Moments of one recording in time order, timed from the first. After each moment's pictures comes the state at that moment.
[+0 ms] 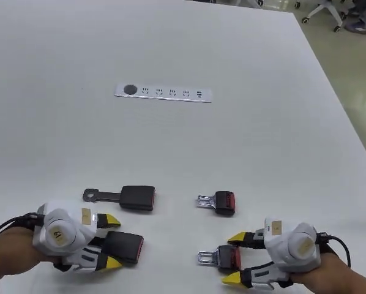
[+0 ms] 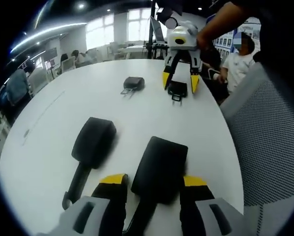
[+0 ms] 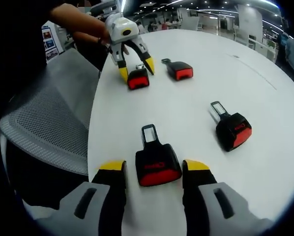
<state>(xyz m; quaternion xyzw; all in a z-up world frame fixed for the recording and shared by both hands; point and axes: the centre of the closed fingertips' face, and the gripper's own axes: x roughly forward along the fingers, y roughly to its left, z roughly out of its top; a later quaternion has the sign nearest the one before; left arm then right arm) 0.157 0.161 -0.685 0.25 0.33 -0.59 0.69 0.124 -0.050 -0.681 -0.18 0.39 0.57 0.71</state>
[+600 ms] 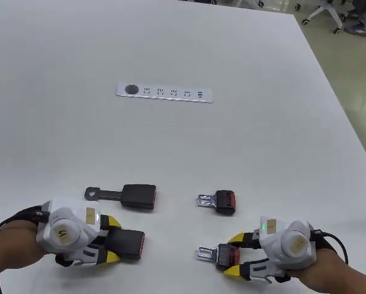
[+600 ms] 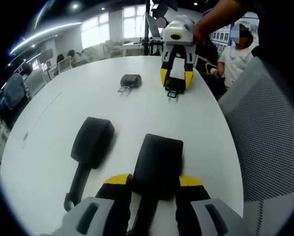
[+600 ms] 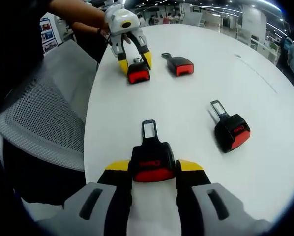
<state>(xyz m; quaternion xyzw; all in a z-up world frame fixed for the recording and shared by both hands) 0.160 0.157 -0.686 0.27 0.33 -0.59 0.68 0.131 -0.046 -0.680 -0.22 0.40 0.55 0.70</state>
